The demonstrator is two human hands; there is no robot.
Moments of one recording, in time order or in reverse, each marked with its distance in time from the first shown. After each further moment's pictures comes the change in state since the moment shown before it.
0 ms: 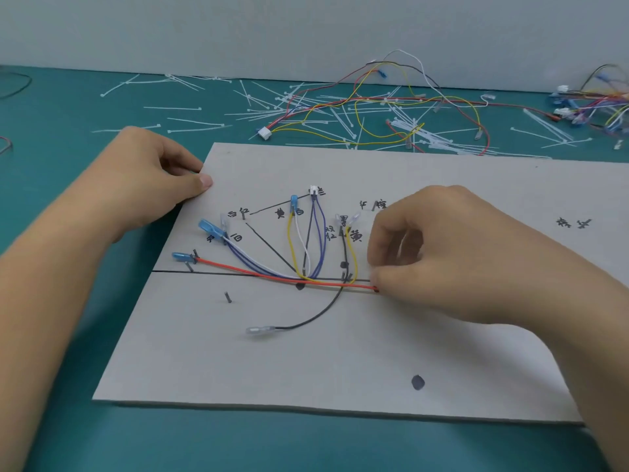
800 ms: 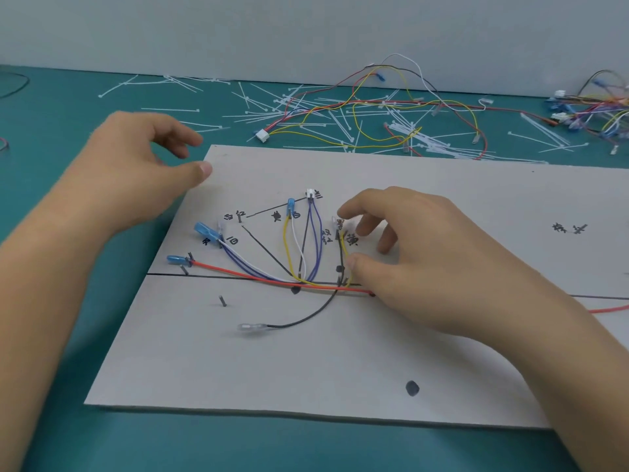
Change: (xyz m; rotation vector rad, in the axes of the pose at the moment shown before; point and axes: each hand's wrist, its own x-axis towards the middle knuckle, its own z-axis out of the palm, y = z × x) left_hand -0.009 0.011 -0.008 0.037 0.112 0.154; right_hand 0.006 0.000 0.018 -0.002 0.111 -0.055
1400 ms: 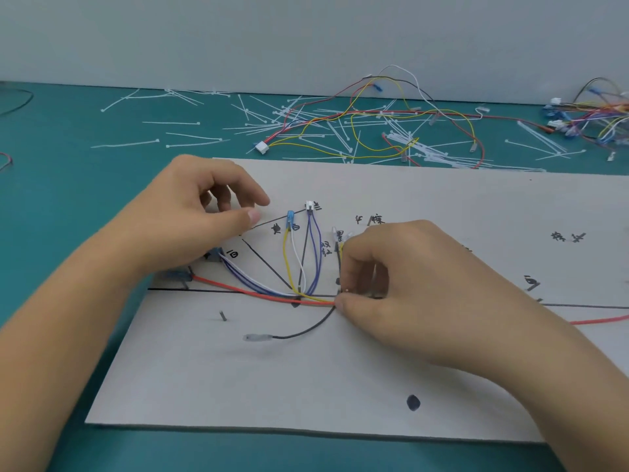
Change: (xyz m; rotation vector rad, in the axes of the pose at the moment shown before) left_hand -0.022 0.034 0.021 -0.228 -0.308 0.313; right_hand -0.008 -0.009 0.002 -0.020 -0.031 -0.033
